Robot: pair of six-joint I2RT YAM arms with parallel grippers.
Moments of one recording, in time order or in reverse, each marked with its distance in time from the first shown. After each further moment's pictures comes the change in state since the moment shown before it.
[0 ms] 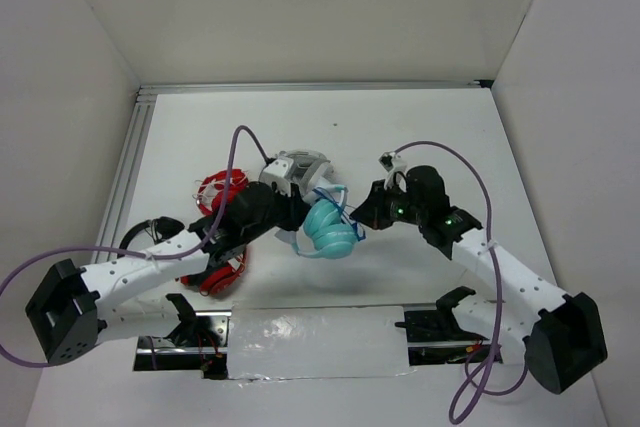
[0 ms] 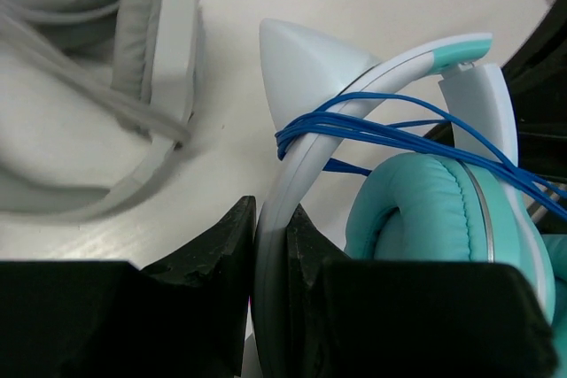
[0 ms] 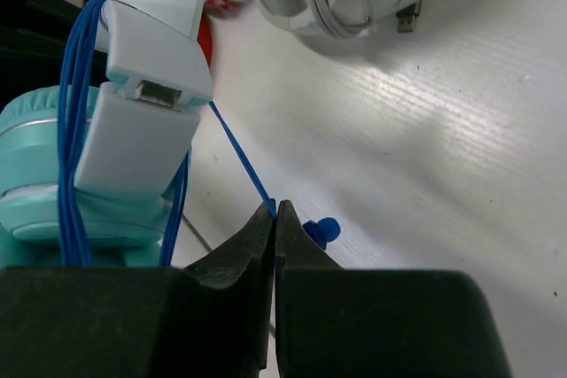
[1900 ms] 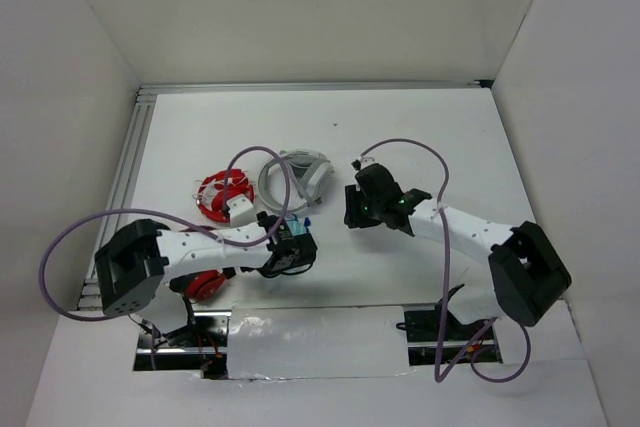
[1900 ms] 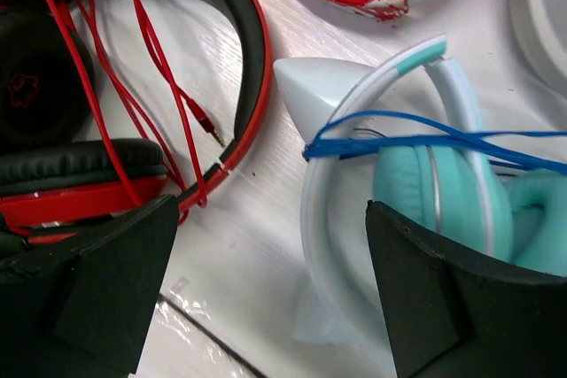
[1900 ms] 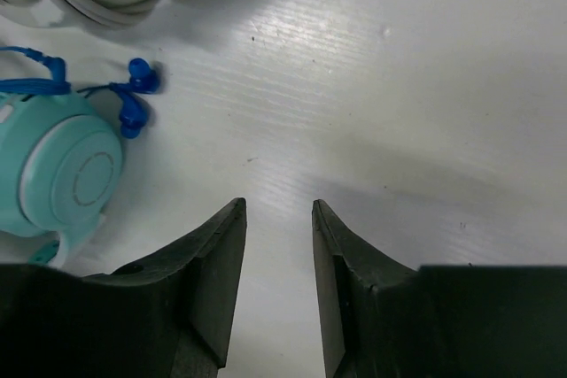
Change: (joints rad) left arm -0.295 0.413 0.285 -1.427 -0.686 -1.458; right arm 0.205 0.422 0.169 -0.135 0.494 0.014
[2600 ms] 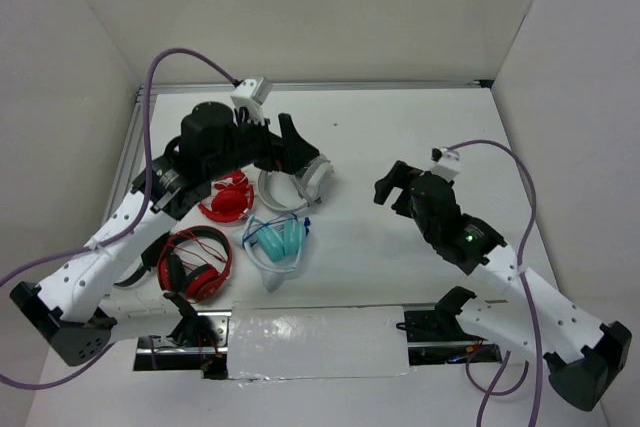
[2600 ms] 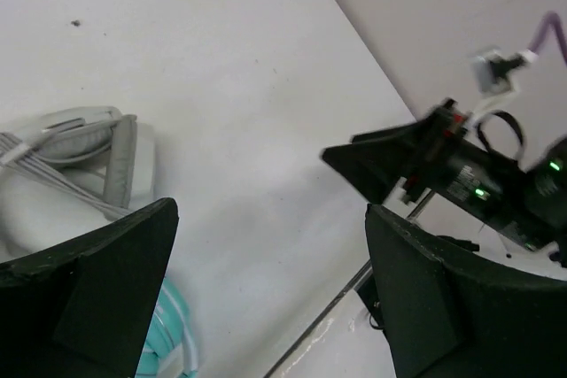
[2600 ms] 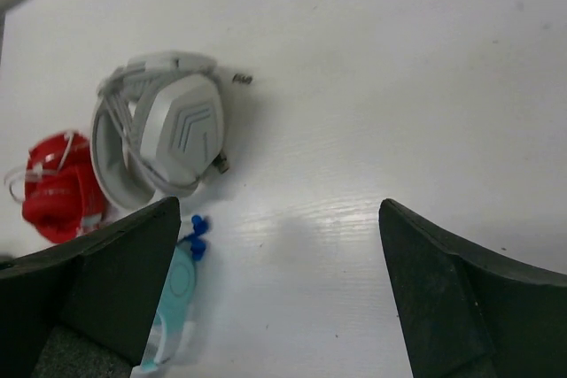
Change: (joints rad) left arm 0.432 -0.408 0.350 0.912 0.896 1.413; right arm -0.001 -0.549 -0.034 -0.112 0.410 0.240
